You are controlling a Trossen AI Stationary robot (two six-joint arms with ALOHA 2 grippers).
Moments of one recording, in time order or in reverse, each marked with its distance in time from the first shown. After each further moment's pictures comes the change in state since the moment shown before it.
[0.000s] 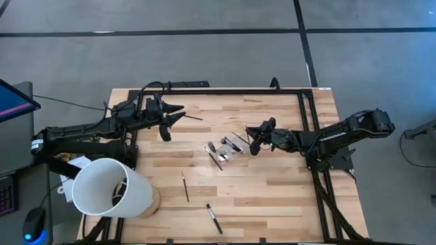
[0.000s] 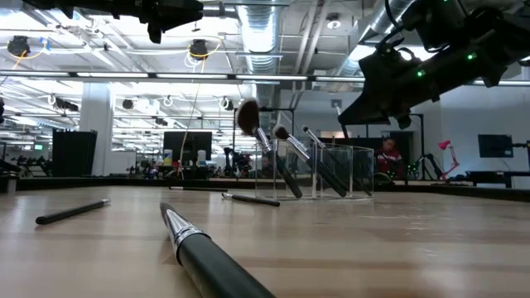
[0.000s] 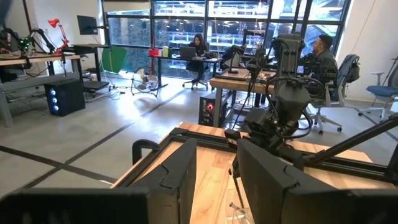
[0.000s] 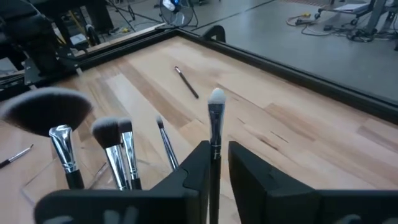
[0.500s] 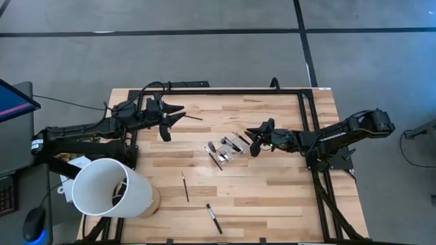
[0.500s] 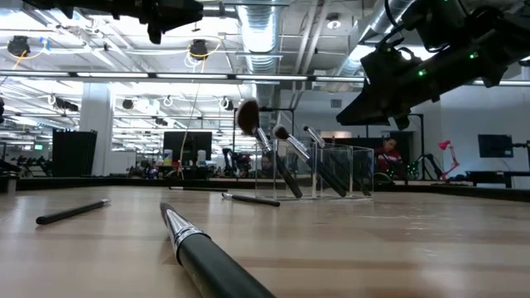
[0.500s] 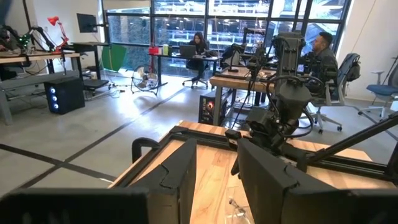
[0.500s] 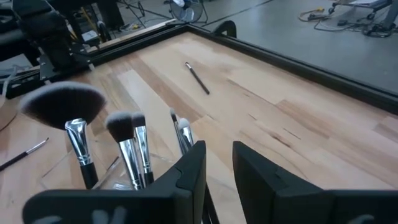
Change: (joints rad) left arm 0.000 0.000 0.000 -0.009 0.000 -0.003; right arm 0.003 0.000 0.000 0.000 -0.043 0.003
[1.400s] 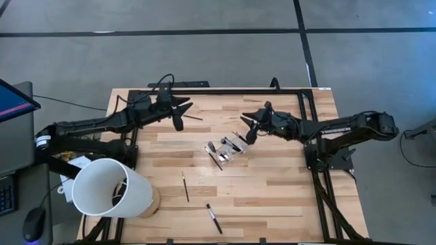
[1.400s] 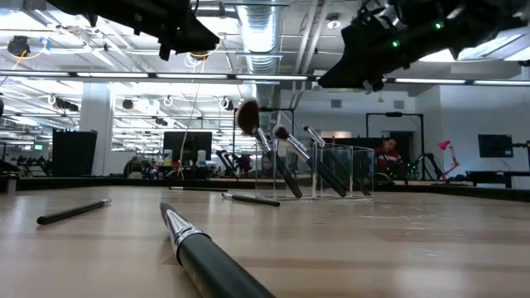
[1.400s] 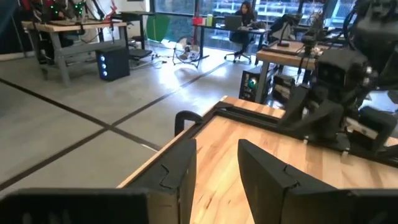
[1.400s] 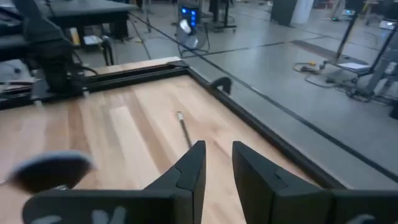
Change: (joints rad) left arm 0.088 0.191 0.081 -0.025 -0.105 -0.019; right arm -0.142 -0.057 0.207 -0.131 -0.109 -0.308
